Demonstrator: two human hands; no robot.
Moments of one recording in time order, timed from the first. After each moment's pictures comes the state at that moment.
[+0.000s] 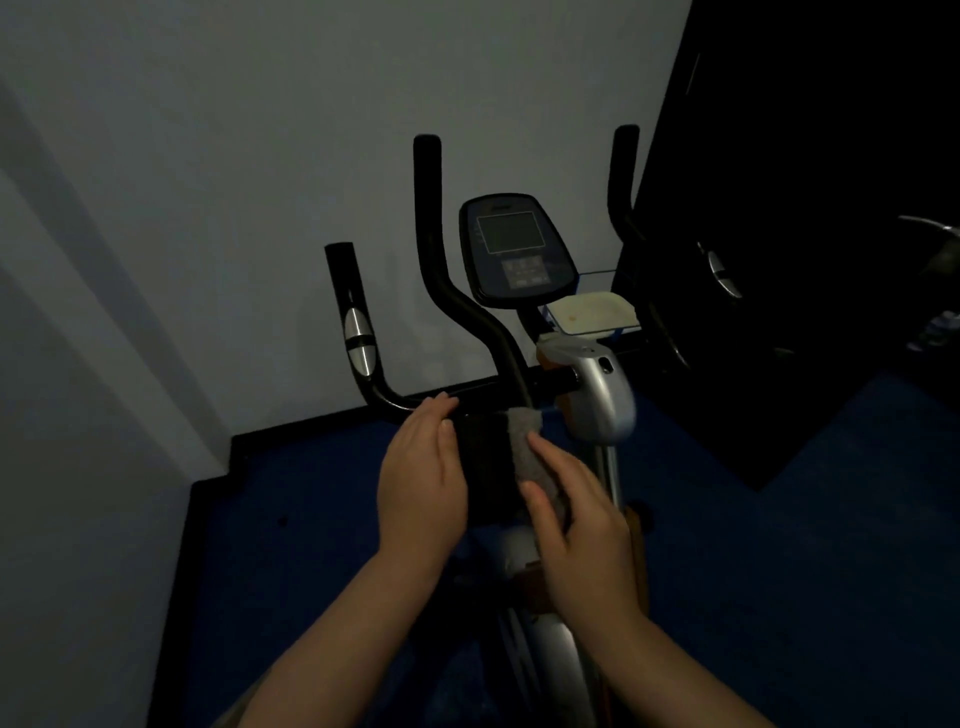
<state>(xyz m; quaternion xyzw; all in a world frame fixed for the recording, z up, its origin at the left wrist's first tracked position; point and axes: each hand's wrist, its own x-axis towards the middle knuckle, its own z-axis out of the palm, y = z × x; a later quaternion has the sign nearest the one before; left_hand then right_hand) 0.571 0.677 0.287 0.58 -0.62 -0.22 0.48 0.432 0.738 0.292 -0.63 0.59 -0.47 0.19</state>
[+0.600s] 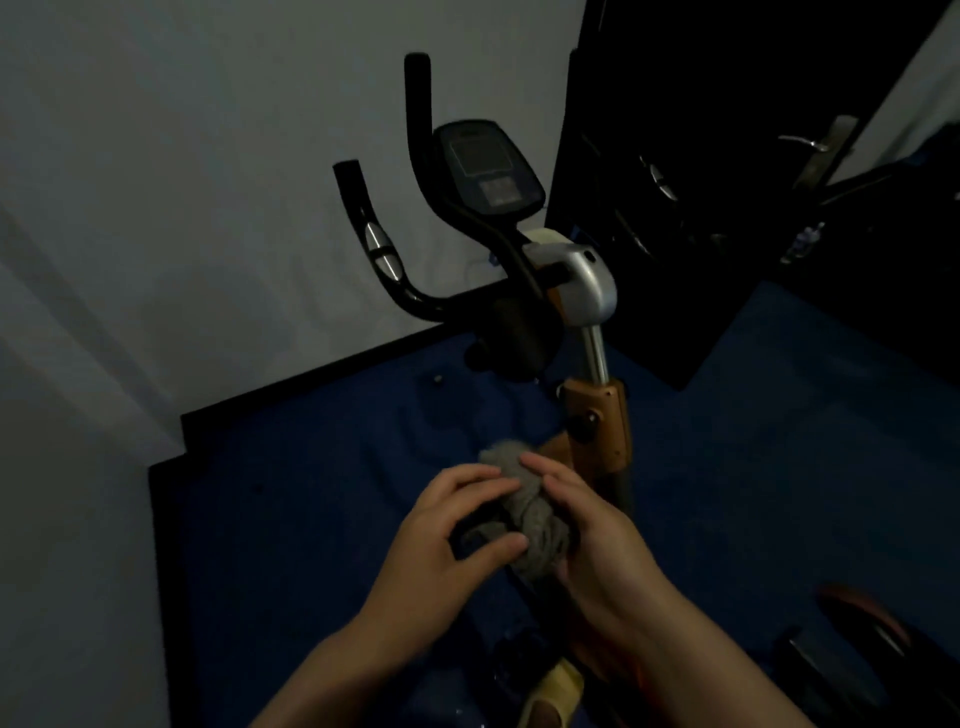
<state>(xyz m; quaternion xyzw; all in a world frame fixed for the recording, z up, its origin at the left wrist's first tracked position) 0.687 0.835 0.276 0.36 -0.74 -0.45 0.35 0.532 0.871 0.301 -0.17 0.49 -0.56 0.64</state>
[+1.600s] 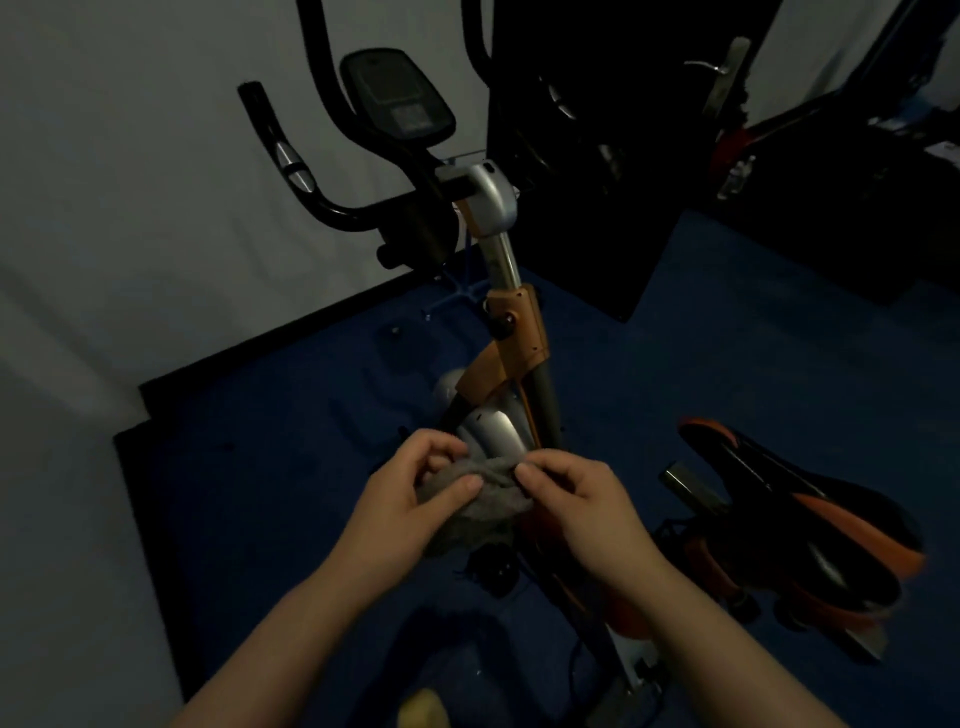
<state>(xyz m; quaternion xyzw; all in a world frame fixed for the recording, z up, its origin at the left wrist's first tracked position) 0.674 0.958 0.283 0.41 -0.70 -0.51 0.29 0.493 1.031 0.285 -0.45 0.63 -0.48 0.42</state>
